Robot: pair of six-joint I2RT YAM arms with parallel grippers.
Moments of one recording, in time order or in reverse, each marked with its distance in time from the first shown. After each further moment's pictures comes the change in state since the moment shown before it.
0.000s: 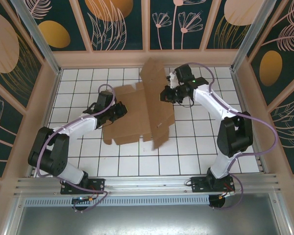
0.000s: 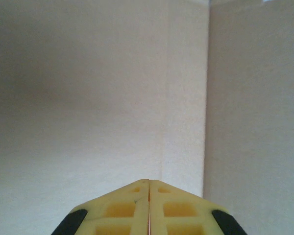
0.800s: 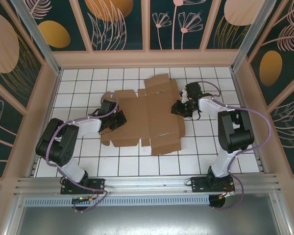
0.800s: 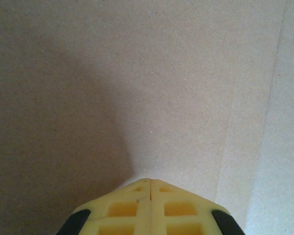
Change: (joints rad) left arm 0.000 0.117 -0.082 0.045 -0.009 -0.024; right arm -0.156 0.051 -0.372 0.272 0.064 -0.008
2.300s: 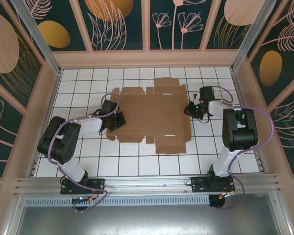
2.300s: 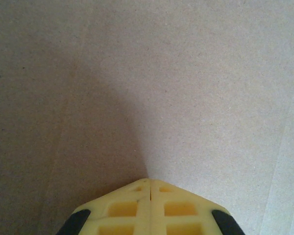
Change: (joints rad) left arm 0.000 0.033 0.009 -0.021 -0.031 0.031; right arm -0.131 -0.006 -0.084 0.111 0.082 -0.015
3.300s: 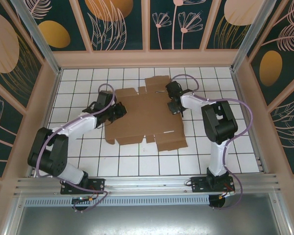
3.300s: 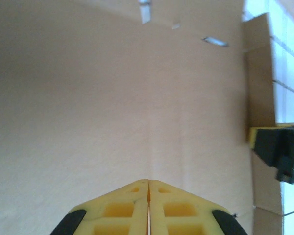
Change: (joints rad) left arm 0.005 -0.212 0.137 -0.127 0.032 0.037; right arm 0.330 0.211 0.354 -0.216 0.589 -0.430
